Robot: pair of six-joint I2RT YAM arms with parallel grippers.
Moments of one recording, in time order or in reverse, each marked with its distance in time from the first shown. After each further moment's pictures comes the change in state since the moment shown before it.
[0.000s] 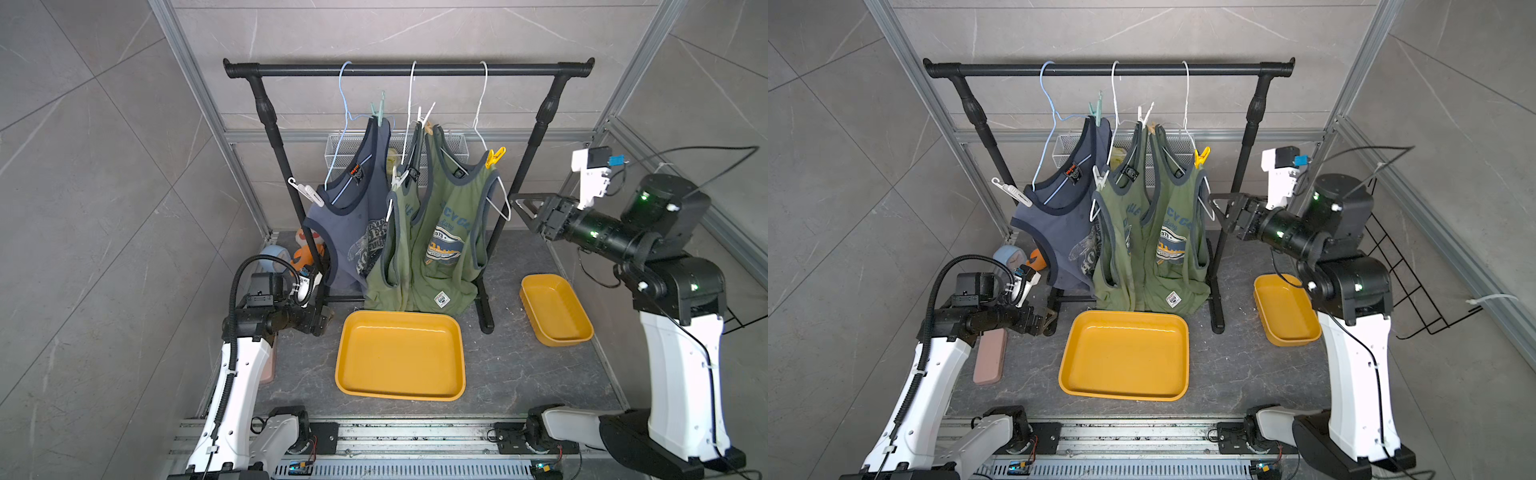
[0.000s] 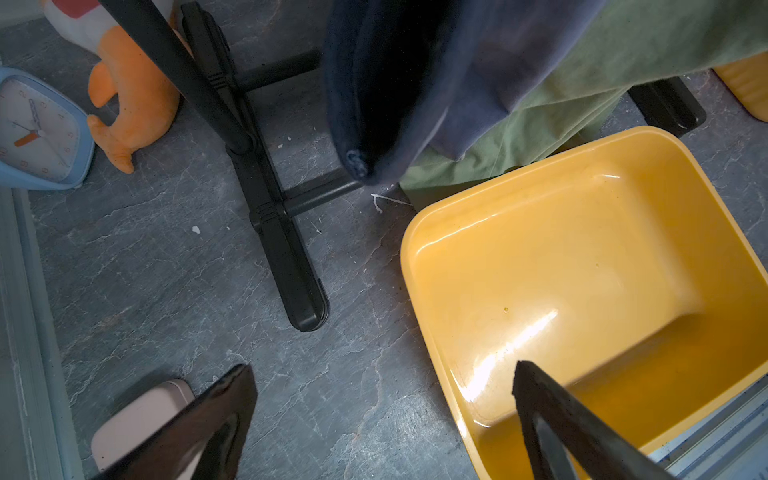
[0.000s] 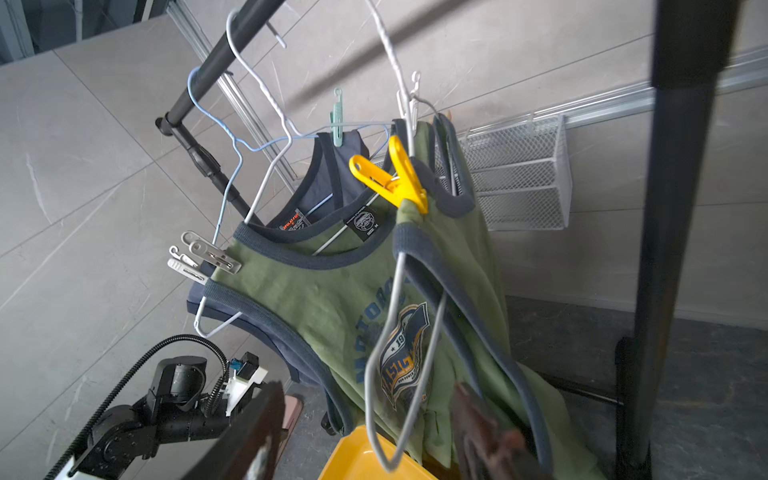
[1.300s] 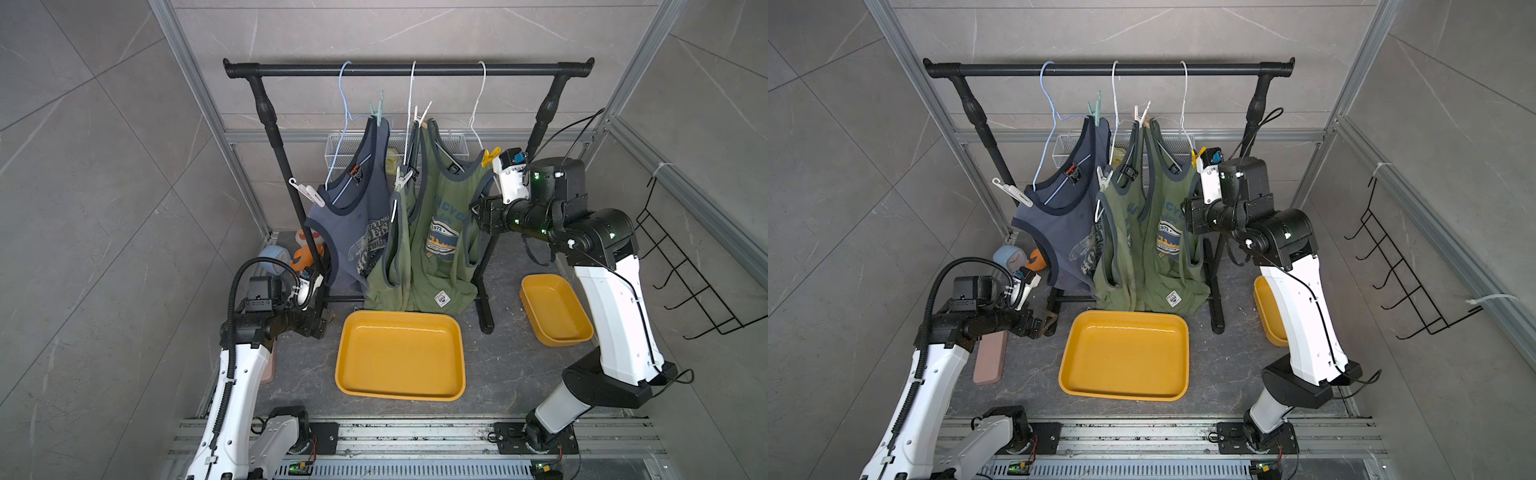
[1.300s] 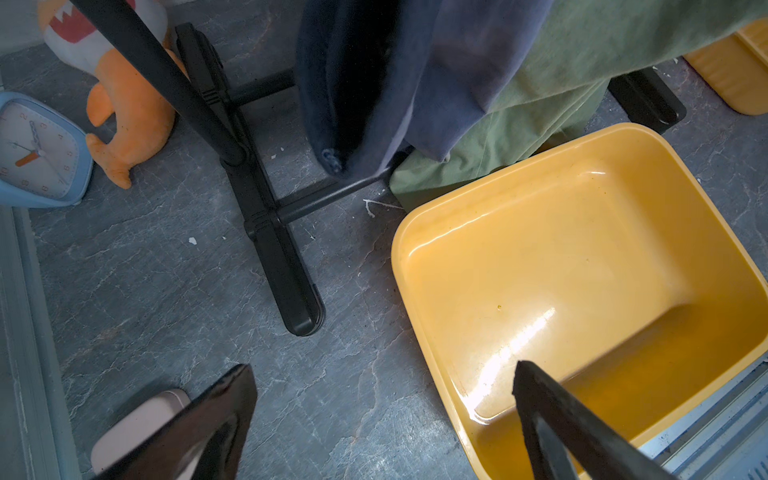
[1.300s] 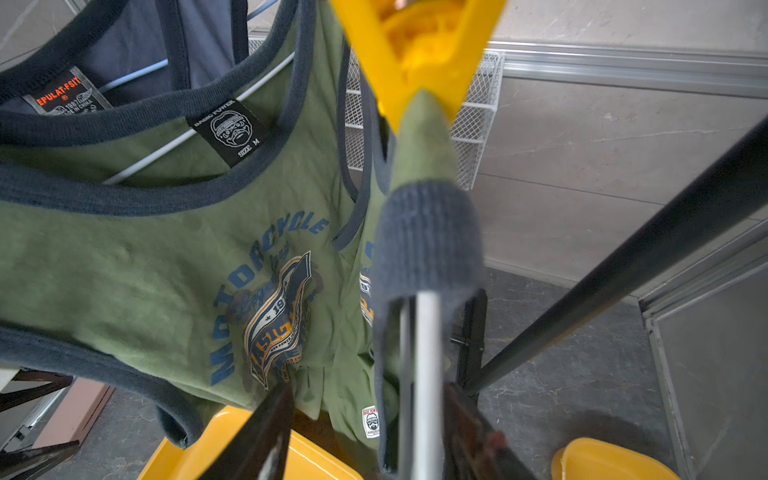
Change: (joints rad) left arm 0.000 -0.042 -0.018 0.000 0.022 0.026; right arm 0.251 0.299 0.281 -0.272 0.533 -0.255
